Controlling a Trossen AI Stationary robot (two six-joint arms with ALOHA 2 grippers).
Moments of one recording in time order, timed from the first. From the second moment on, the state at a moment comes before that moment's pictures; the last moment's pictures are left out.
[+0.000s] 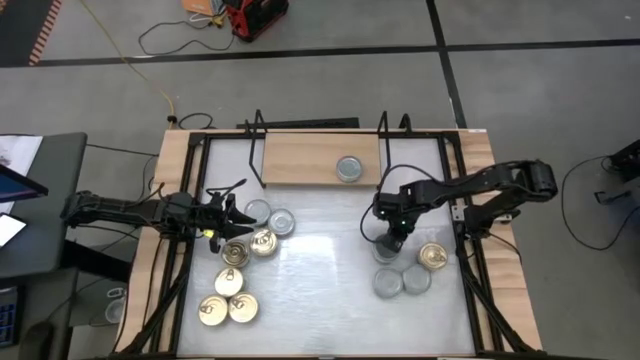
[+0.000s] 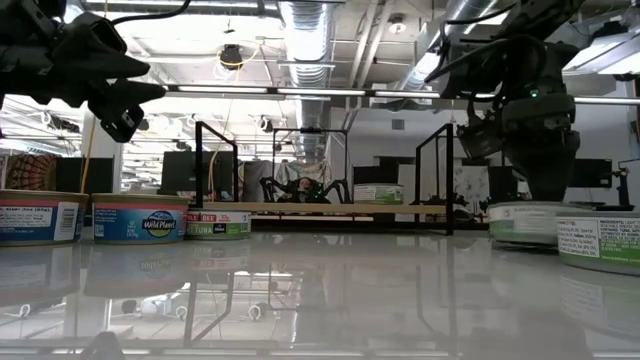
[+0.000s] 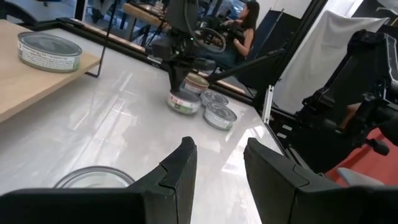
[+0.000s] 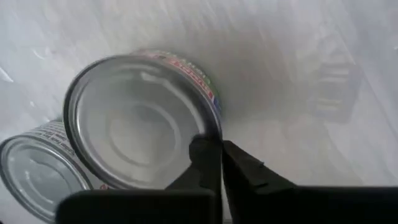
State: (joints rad) left arm -0.06 0.26 0.09 0.15 0.02 -0.41; right arm -0.06 1.44 0.76 -0.78 -0.19 0.53
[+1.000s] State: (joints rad) left arm -0.06 0.26 0.09 0.15 -0.01 -0.40; right arm -0.12 1.21 0.97 -1.17 0.14 0.51
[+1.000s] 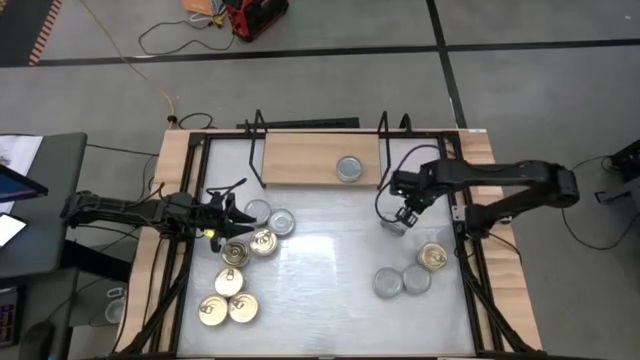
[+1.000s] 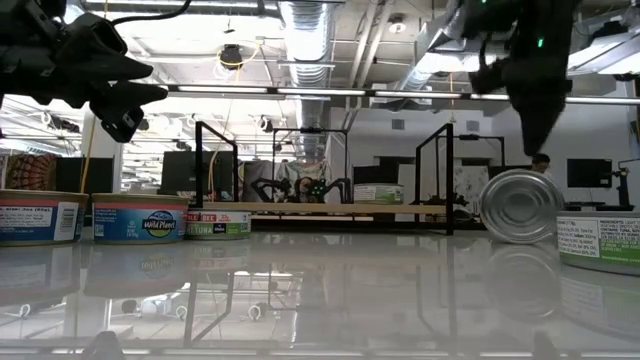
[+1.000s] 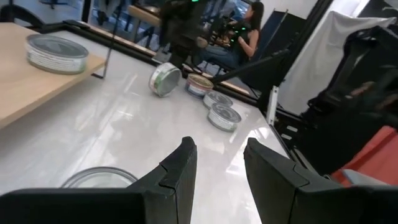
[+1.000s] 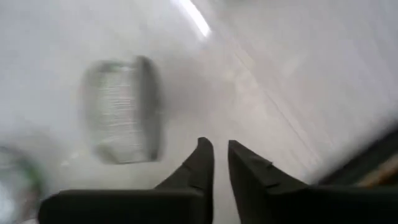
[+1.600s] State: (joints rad) left arm -0.06 0.26 0.09 0.15 -0.03 -0.39; right arm 0.15 1.36 0.97 -1.08 0.29 0.65
